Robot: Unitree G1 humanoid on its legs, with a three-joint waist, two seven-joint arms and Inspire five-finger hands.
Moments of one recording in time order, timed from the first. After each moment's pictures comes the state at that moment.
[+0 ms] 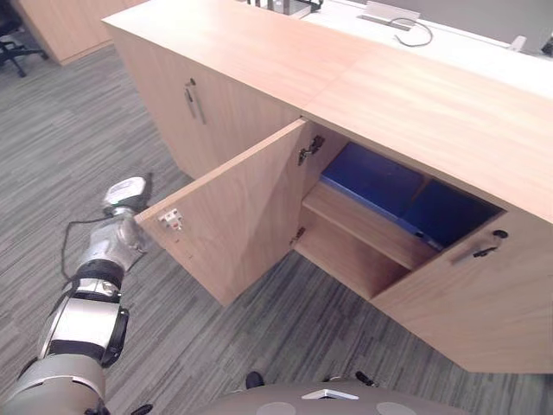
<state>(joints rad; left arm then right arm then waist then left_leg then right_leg) -0.63 0.62 -0.20 1.06 0.76 -0.04 0.06 0.13 0.00 -0.84 1.25 0.14 0.01 0.08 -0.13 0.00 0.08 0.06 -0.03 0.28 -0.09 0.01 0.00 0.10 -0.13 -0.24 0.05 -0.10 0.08</state>
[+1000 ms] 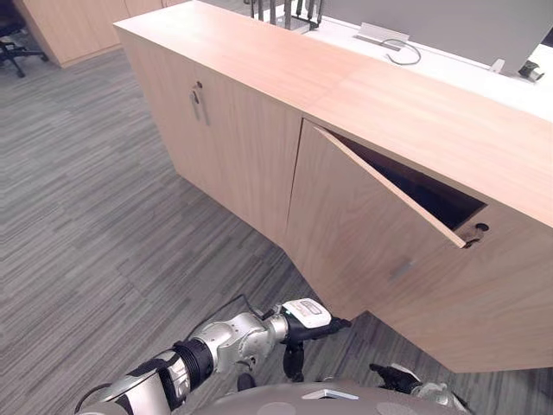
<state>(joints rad) -0.27 0.29 -1.00 0.58 0.74 -0.32 -0.12 0.15 -0.30 0.02 1.02 -0.66 -0.08 0.36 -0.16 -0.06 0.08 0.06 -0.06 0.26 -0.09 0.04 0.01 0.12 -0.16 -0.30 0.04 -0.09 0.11</state>
